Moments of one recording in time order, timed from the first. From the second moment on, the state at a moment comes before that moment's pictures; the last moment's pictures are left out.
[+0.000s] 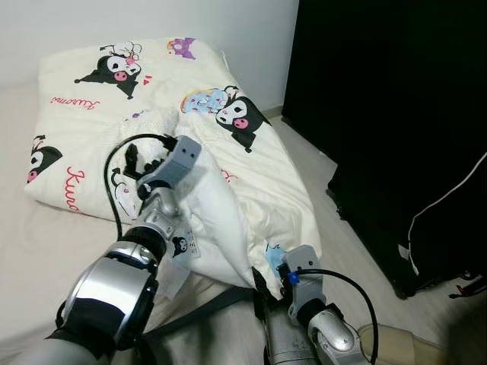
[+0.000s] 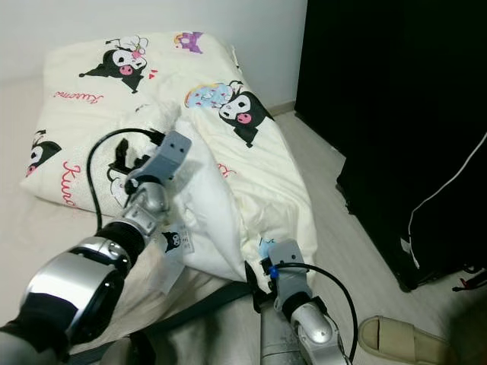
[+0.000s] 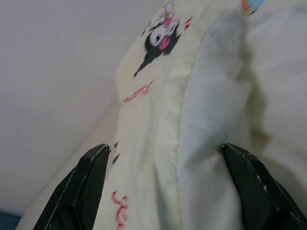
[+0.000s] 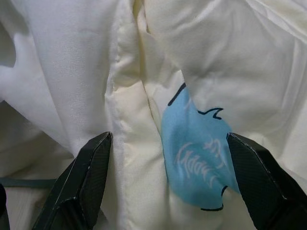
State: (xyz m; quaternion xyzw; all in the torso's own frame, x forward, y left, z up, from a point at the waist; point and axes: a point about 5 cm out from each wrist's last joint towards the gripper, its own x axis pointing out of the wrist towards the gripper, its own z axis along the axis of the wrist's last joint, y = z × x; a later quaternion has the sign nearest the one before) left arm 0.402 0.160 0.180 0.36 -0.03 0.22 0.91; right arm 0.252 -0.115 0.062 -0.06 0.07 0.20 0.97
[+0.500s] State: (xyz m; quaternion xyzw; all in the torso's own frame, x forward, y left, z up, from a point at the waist) left arm 0.399 0.154 0.148 0.37 0.05 0.10 0.92; right arm 0.254 -0.118 0.066 -0.06 0.07 0.20 0.98
